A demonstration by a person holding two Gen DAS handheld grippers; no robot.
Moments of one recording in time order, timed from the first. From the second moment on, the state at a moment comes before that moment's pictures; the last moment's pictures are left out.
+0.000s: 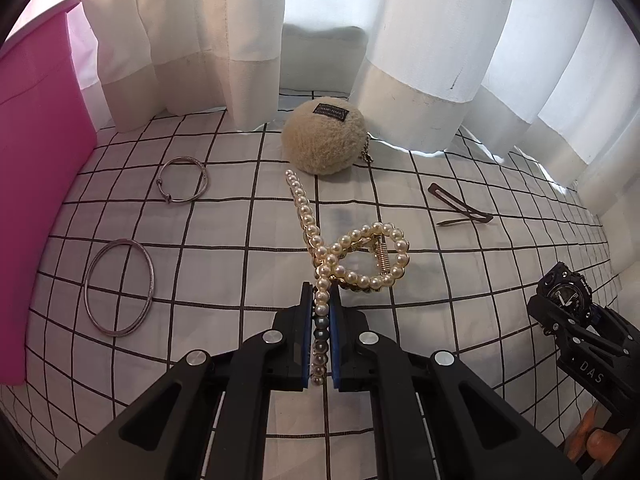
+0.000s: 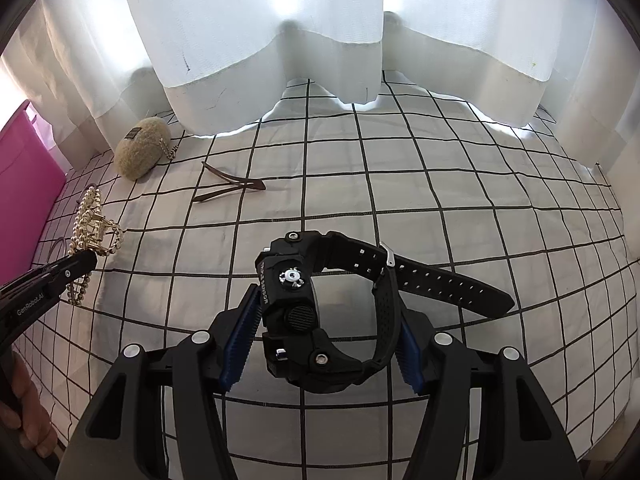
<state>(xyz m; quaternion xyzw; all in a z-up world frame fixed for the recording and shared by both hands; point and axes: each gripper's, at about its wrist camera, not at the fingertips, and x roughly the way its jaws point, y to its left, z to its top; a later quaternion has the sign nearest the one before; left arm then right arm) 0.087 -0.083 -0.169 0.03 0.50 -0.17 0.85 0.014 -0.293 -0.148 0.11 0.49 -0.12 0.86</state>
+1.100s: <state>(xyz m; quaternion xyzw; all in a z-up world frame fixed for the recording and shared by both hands) 0.082 0.087 0.042 -0.03 0.35 -0.07 0.93 0.105 -0.098 0.063 0.00 0.34 0.09 0.94</state>
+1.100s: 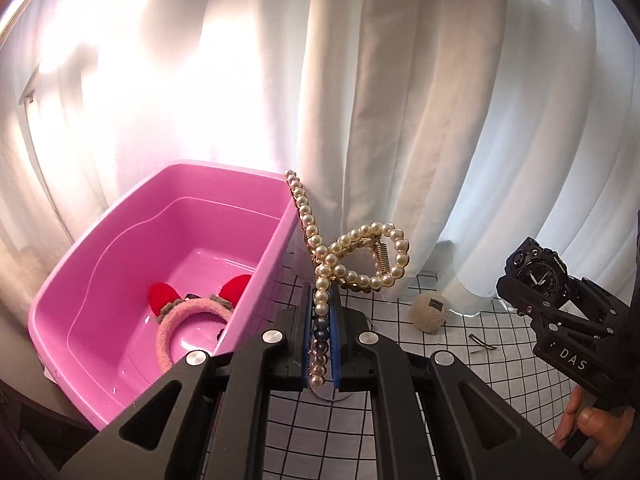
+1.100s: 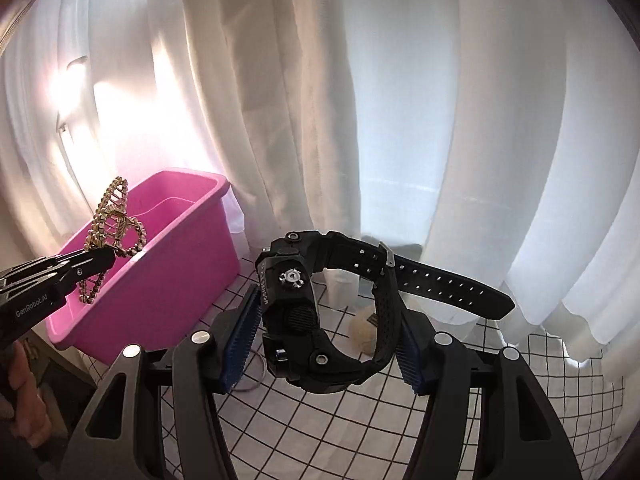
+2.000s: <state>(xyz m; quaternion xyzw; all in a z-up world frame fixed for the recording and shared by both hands) 0.139 0.272 -0.014 -0.10 0.44 0.08 0.89 0.249 0.150 0.026 -0.11 0.42 0.25 0.86</state>
